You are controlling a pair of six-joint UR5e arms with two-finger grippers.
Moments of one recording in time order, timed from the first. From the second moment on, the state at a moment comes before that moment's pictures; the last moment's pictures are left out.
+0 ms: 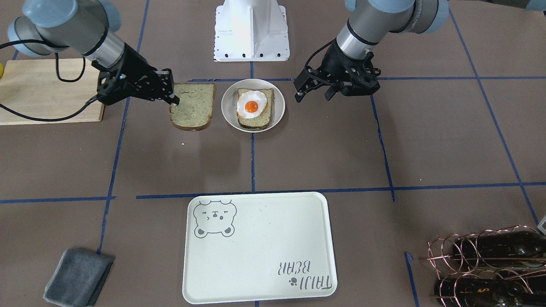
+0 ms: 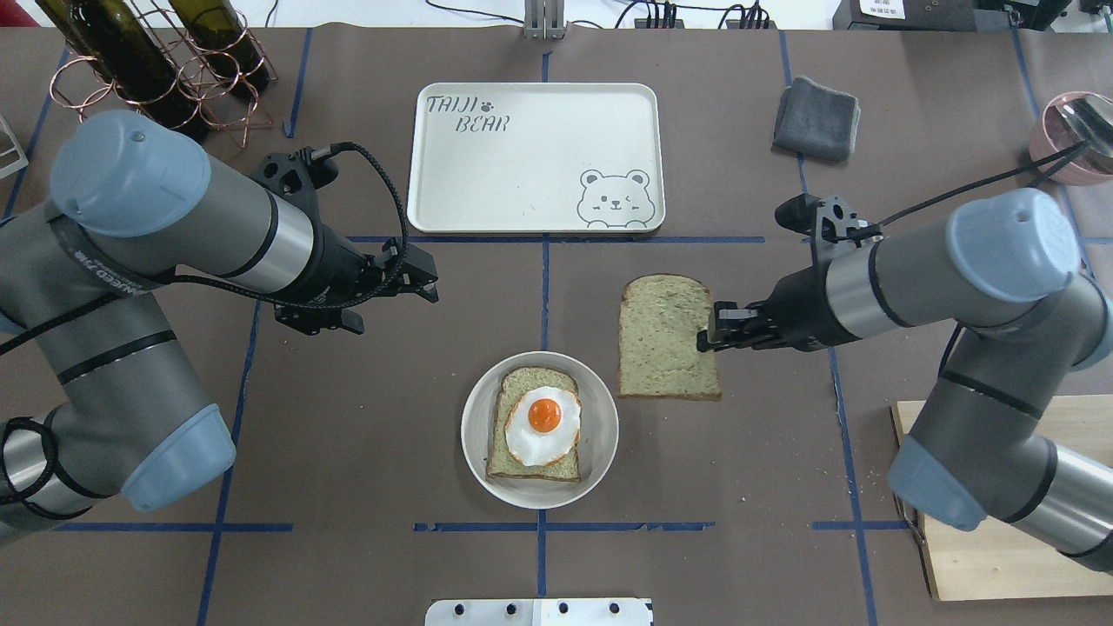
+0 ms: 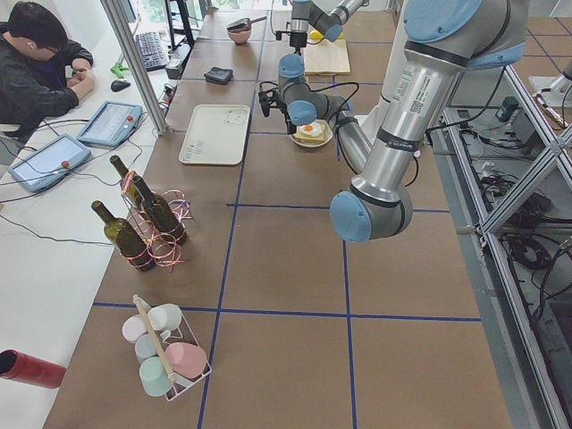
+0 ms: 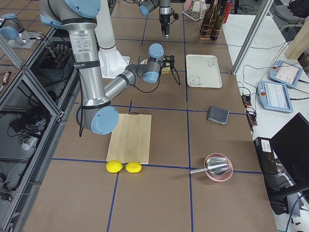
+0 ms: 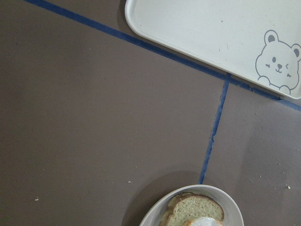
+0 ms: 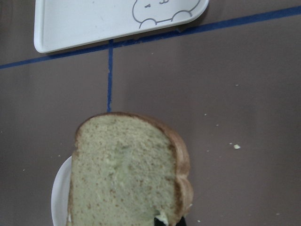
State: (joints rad) left arm -0.66 -2.01 -1.95 -1.82 -2.08 -1.53; right arm 0.60 -1.33 1.93 -0.94 2.07 1.36
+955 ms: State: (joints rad) left arm -0.66 -2.01 -1.94 -1.82 -2.08 -1.53; right arm 0.35 -1.13 1.77 -0.98 1.77 1.44
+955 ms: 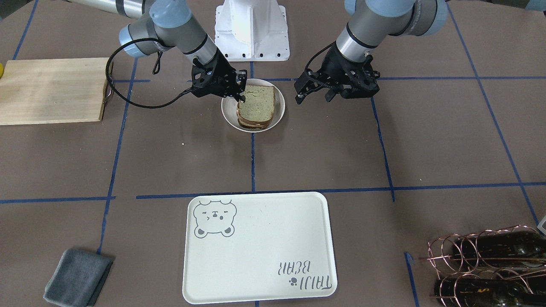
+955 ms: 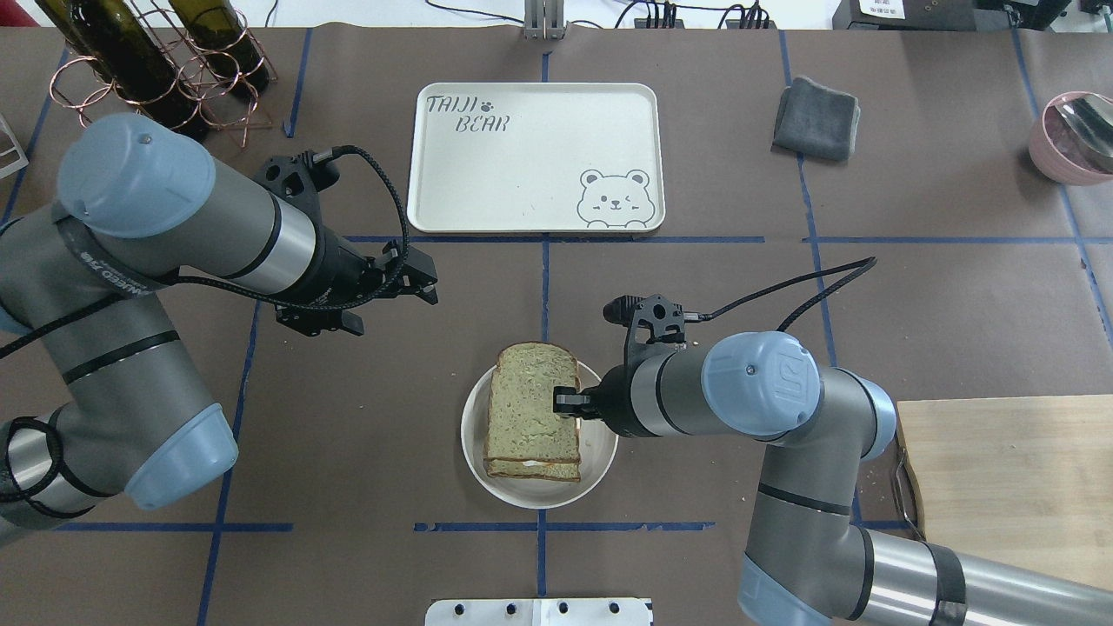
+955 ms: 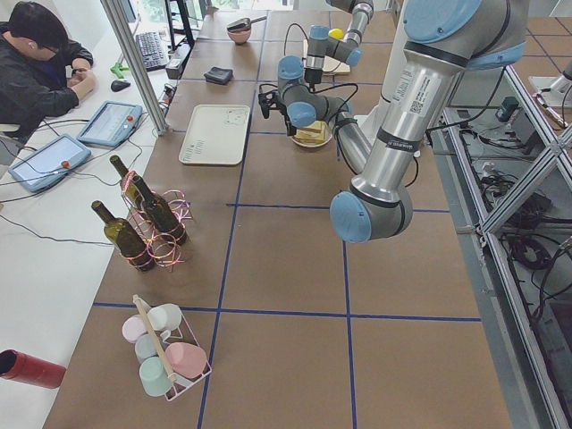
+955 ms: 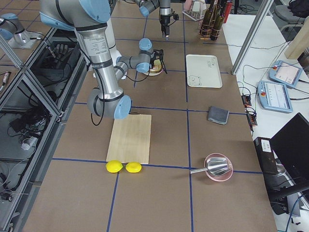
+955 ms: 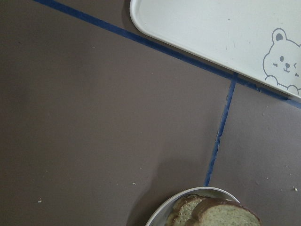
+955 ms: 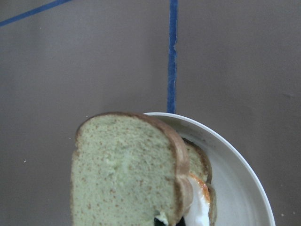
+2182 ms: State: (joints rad) left arm -0.51 -2.02 -1.84 -1.87 -1.97 -1.57; right arm 0.49 -1.18 1.88 -1.11 1.90 1.44
